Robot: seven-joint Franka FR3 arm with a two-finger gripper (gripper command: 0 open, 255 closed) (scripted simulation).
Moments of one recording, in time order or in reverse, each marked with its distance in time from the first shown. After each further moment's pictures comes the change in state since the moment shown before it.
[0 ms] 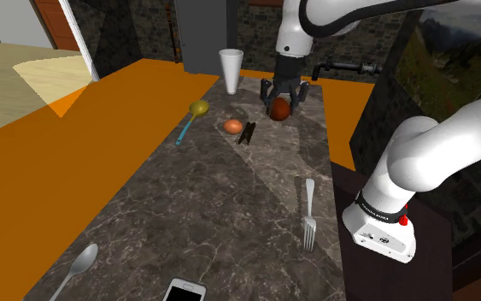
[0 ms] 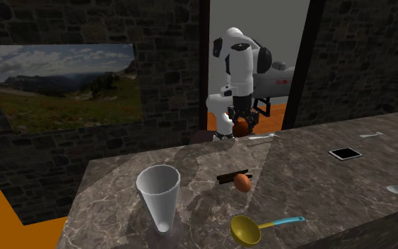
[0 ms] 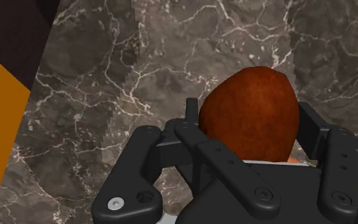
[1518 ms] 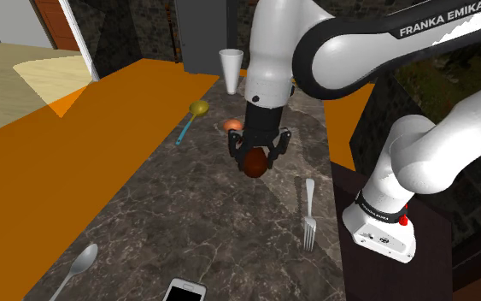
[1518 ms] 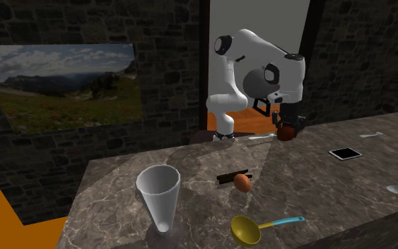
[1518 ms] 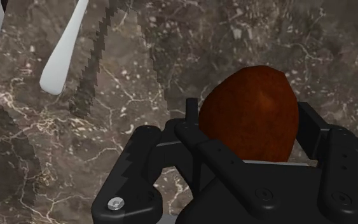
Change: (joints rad) arm 0.171 0.068 0.369 -0.015 0.208 0.165 0.388
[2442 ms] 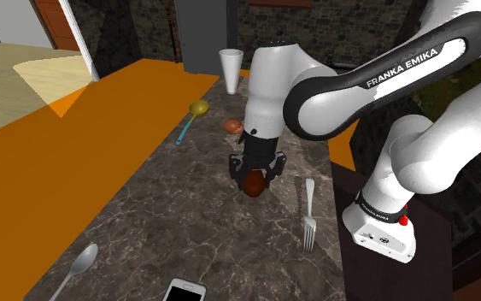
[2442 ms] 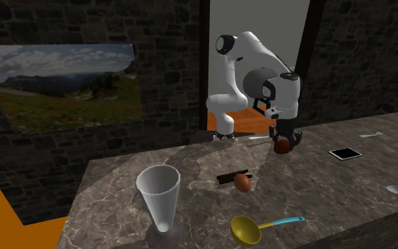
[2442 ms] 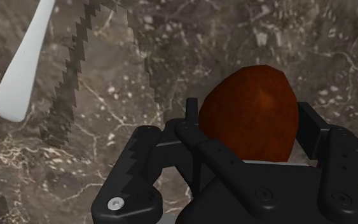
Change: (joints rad) arm 0.007 0.084 0.045 -0.130 0.036 0.212 -0.027
